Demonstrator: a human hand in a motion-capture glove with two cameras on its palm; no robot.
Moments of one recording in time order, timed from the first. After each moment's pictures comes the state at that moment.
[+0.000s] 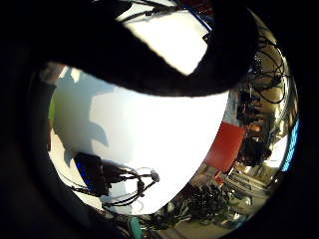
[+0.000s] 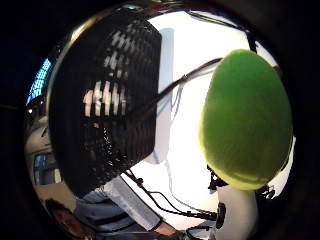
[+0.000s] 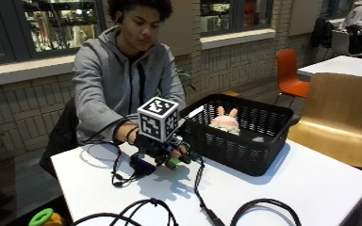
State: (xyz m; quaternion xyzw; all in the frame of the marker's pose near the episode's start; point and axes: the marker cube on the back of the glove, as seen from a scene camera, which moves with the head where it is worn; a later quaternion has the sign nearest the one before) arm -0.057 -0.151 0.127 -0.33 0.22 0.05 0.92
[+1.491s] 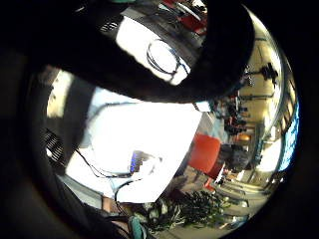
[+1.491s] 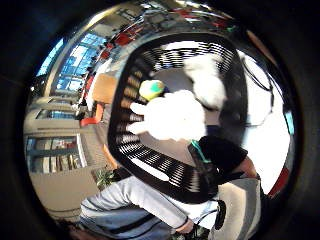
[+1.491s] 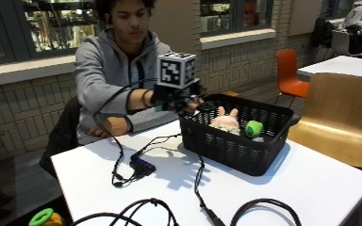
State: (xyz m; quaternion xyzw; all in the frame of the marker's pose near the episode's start) arm -0.181 -0.210 0.092 -0.32 0.28 -0.03 0.90
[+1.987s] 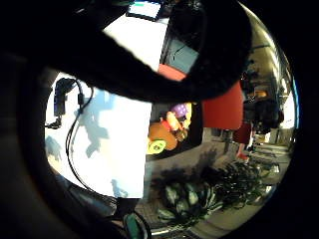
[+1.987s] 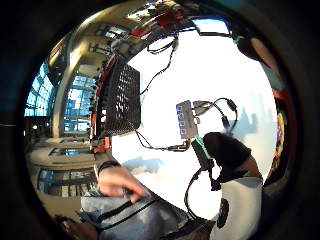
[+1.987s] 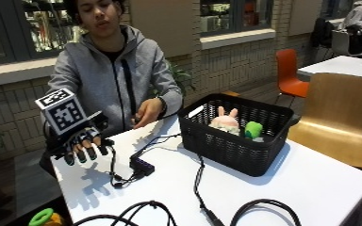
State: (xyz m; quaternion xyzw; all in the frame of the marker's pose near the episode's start) arm -0.010 -0.016 -0.063 -0.21 0.21 0.19 0.94
